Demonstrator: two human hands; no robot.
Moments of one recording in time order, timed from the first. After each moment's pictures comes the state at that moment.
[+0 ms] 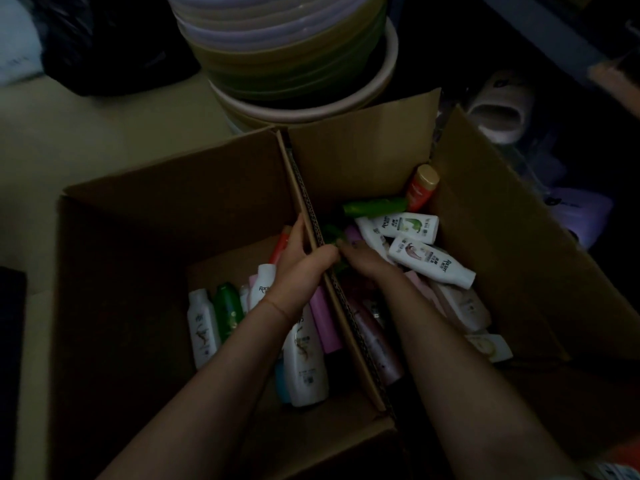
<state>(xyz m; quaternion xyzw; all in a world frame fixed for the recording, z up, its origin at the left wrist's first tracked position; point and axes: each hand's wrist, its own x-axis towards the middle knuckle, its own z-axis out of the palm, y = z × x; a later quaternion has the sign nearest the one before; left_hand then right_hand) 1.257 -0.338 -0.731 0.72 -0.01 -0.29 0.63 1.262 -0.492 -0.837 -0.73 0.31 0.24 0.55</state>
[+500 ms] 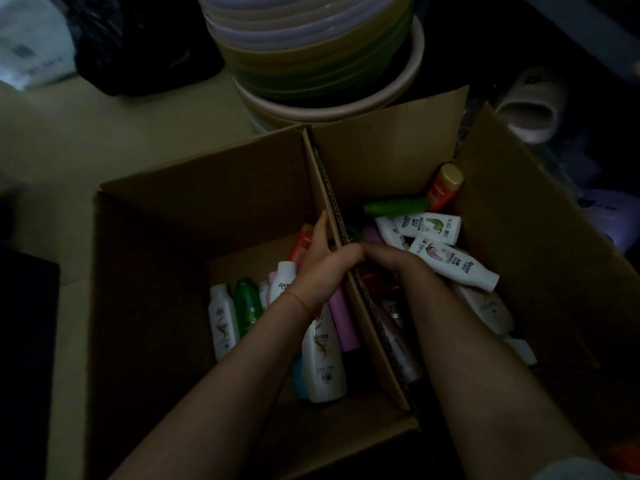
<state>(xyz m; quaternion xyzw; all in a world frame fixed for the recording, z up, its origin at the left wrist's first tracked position) 1.263 -0.334 -0.735 0.71 -0.01 -0.33 0.62 1.268 -0.492 -0.820 -0.63 0.36 0.35 0.59</state>
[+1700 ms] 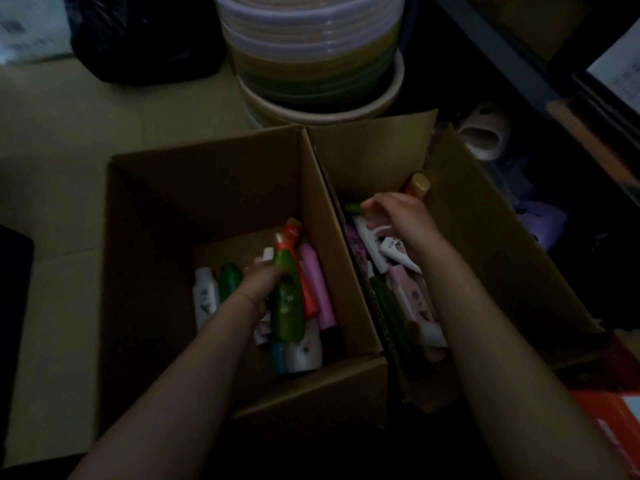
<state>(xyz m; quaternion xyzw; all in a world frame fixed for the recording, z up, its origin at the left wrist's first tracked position) 1.239 -0.261 -0.763 0.68 0.23 -0.35 0.60 1.223 -0.494 -0.682 -0.74 0.29 0.05 0.61</state>
